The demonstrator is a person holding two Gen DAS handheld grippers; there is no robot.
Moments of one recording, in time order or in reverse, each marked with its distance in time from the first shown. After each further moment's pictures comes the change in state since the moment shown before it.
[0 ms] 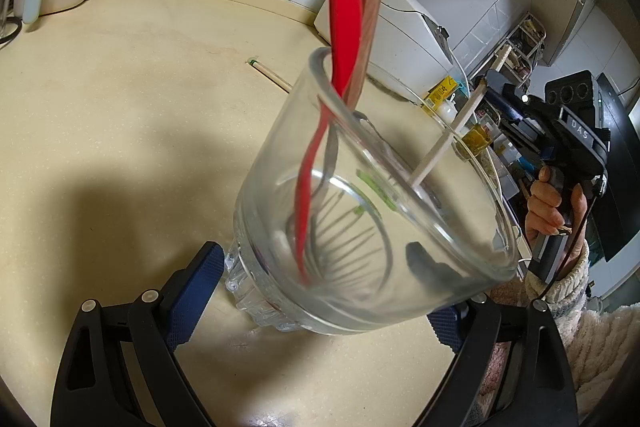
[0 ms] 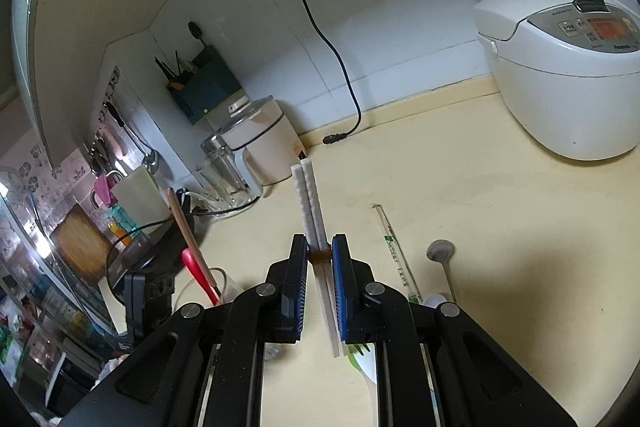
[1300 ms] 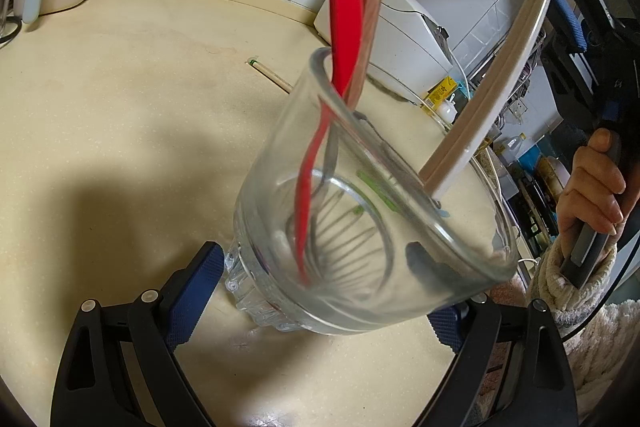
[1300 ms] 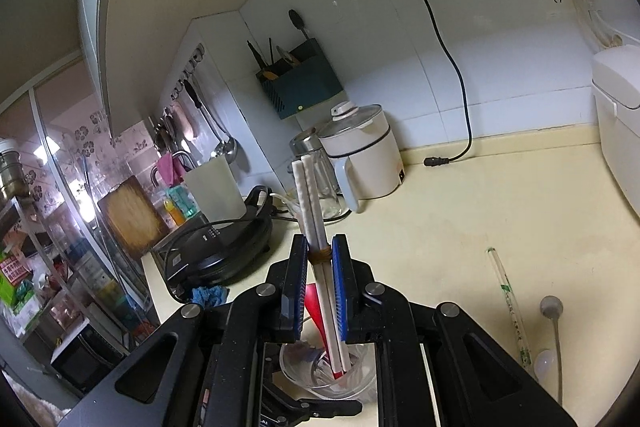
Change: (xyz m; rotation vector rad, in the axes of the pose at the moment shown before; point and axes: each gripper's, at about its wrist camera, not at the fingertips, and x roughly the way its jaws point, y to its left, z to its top) left arm 0.000 0.002 0.000 -0.001 0.000 -0.001; right arm 0.038 0.109 0.018 -0.163 -0.008 0.219
